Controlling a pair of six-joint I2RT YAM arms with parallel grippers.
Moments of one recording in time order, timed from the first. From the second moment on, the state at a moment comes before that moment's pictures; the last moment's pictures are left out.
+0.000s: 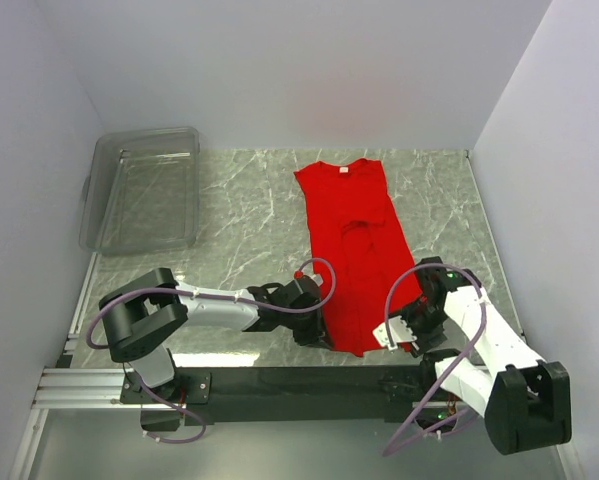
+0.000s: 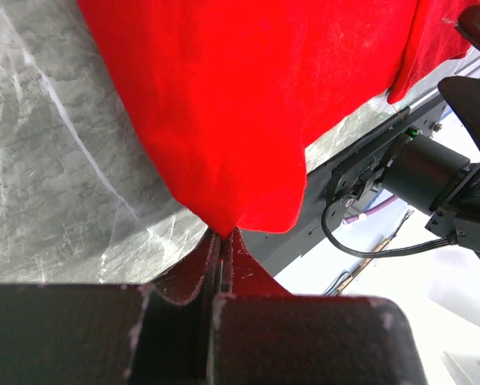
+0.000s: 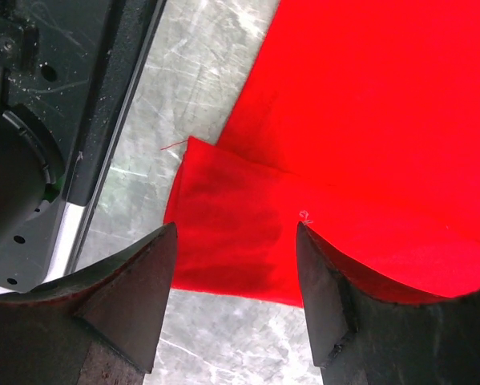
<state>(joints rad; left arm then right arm) -1.13 1.65 0.78 0.02 0.24 -1.24 0.14 1.00 0.56 -1.21 -0.26 -1.93</state>
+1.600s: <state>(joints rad) -1.10 1.68 0.82 -0.01 0.24 -1.21 0.28 1.13 0.67 -1.17 -0.35 -1.67</state>
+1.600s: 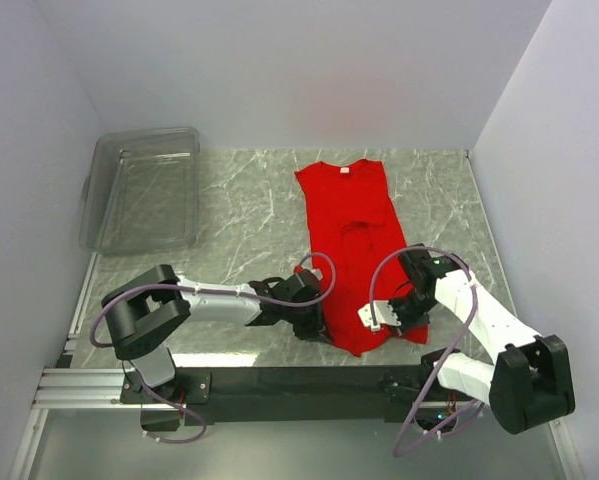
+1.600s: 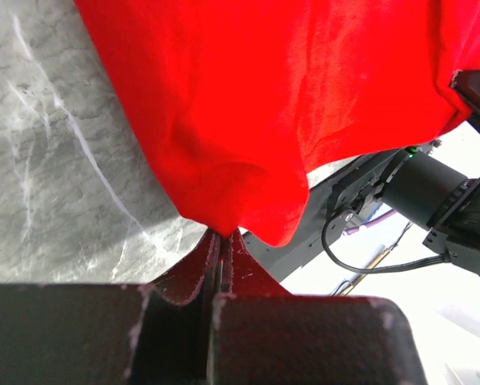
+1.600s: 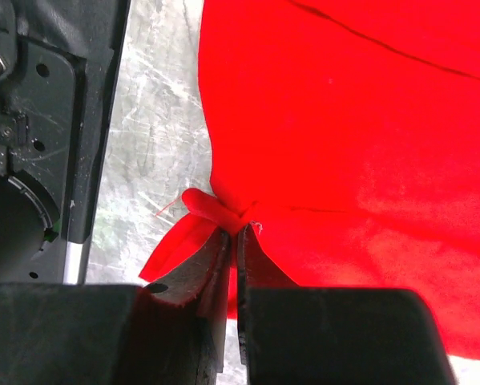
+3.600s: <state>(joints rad) -0.78 1.67 1.18 -0.18 0.31 -1.01 0.03 1.44 1.13 -1.17 -0.58 -1.44</state>
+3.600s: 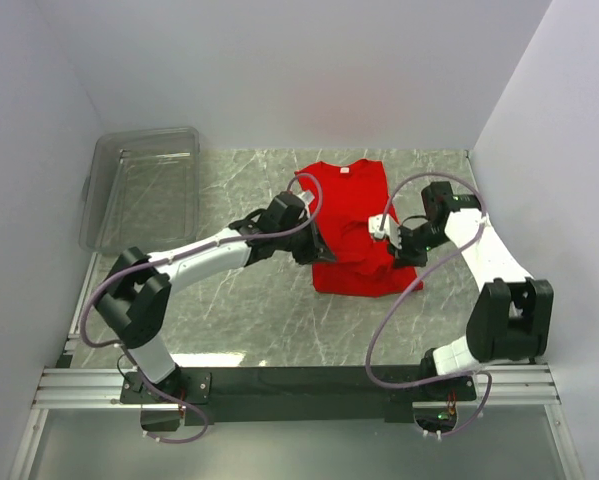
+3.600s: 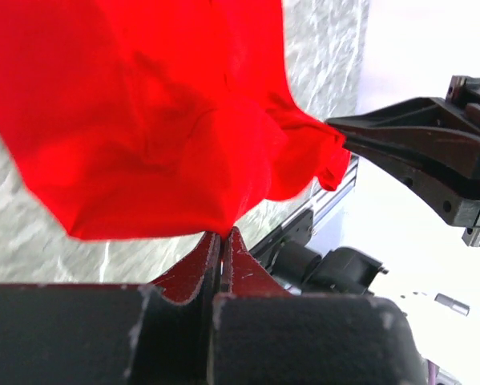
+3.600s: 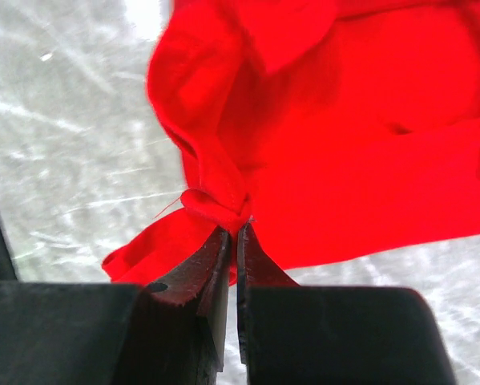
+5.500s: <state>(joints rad) -0.57 1.99 1.49 -0.27 0.36 -0.91 0.03 2.00 1.67 -1.14 -0.58 -1.29</state>
